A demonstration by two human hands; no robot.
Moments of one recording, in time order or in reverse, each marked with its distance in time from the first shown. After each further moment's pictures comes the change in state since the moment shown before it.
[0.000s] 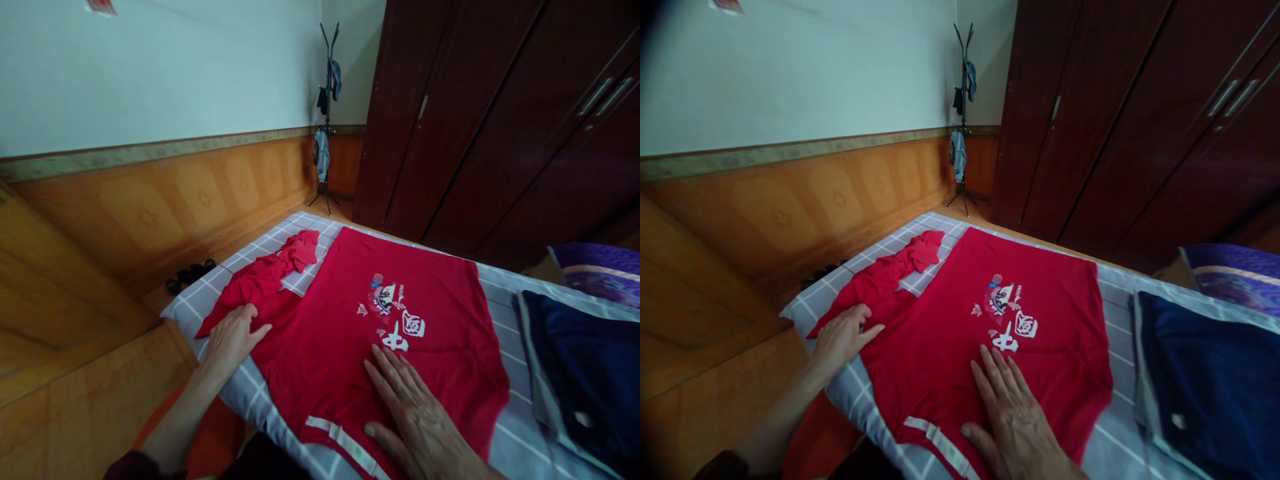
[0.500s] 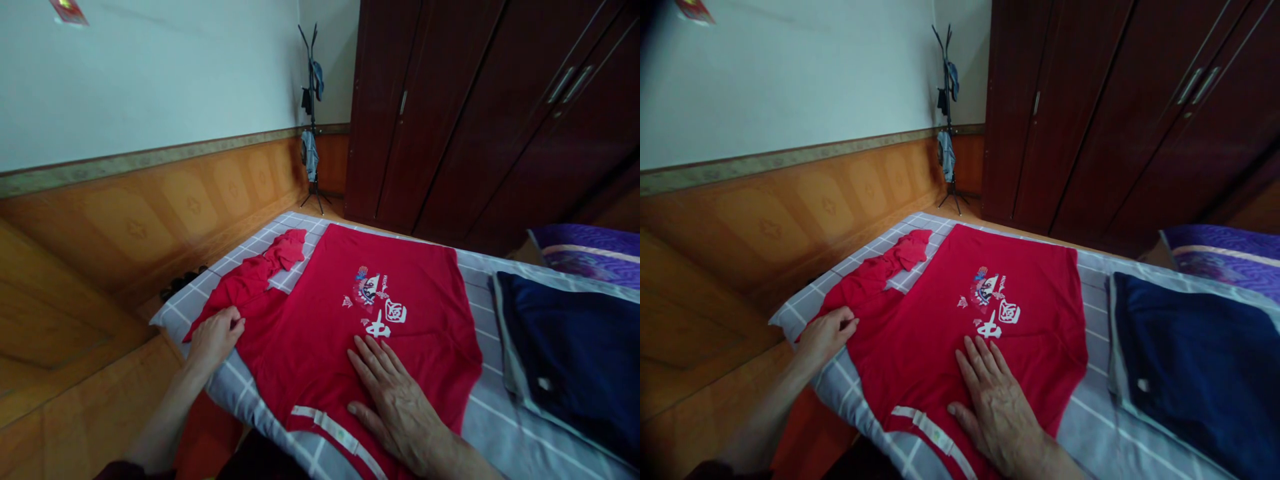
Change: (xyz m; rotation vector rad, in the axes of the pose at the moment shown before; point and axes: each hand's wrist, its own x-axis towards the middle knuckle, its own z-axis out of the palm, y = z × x) left_hand 0.001 -0.006 0.003 0.019 -0.012 -0.002; right_hand 0.001 -0.004 -0.001 0.126 -0.100 0.059
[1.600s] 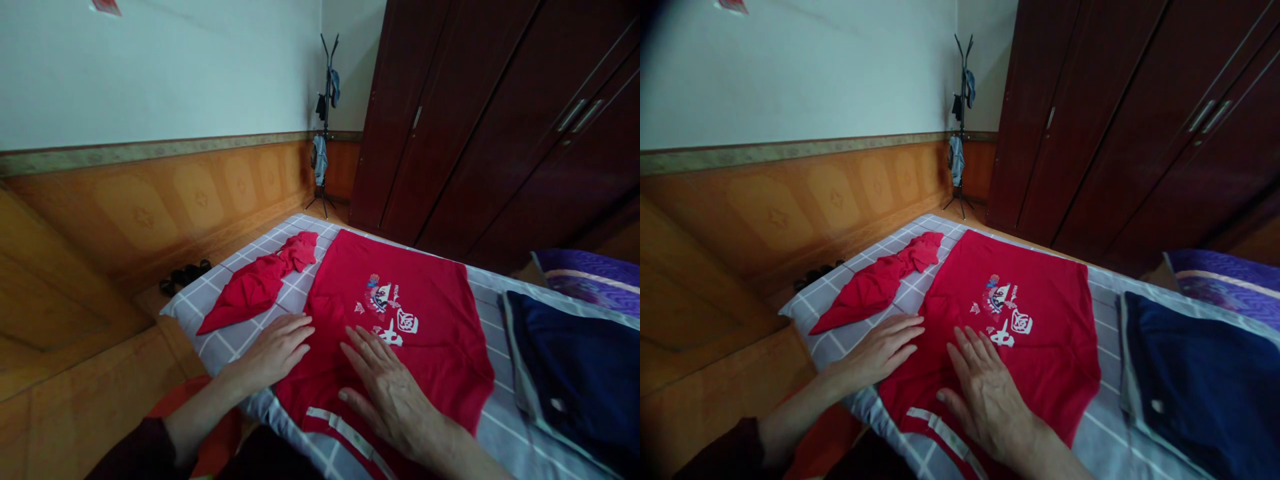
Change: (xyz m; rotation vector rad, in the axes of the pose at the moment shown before) left_hand -0.023 0.055 0.001 -0.307 0.030 0.759; right_hand 0.041 -0.029 -0.027 -0.082 0.027 -0.098
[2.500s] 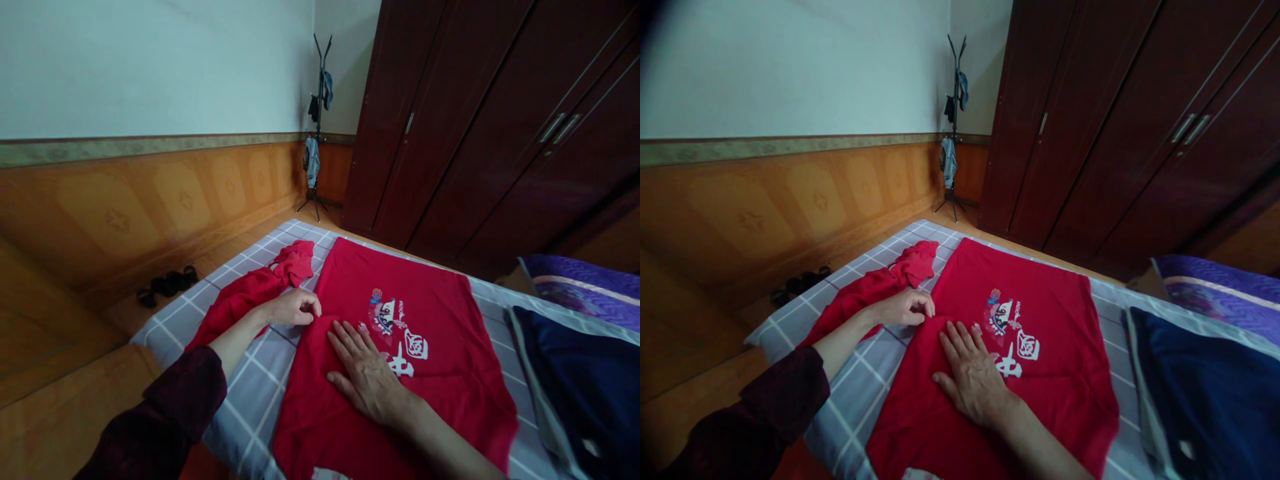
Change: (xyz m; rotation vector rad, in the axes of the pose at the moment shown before) left_hand 0.124 -0.099 0.005 -0.494 -0.249 0.121; right_hand 0.072 0.029 0.024 0.075 -0.171 0.093
